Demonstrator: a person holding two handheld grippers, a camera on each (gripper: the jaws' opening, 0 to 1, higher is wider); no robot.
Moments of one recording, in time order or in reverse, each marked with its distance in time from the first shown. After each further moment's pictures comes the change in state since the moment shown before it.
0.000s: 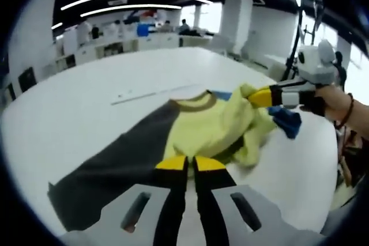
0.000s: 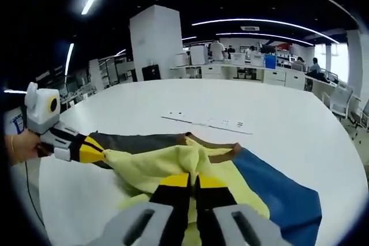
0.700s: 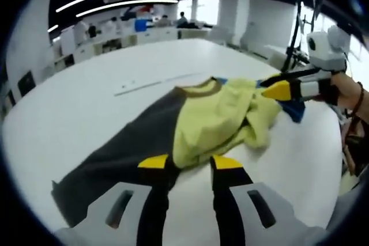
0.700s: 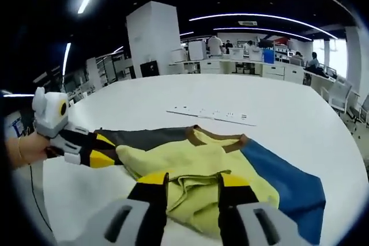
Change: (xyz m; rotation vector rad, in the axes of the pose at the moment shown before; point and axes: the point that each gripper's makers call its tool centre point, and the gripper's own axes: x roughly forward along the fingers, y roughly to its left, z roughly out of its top) left arm -0.011 0.013 -0.021 0.051 0.037 -0.003; right arm -0.027 0.034 -0.009 0.028 0.014 0.002
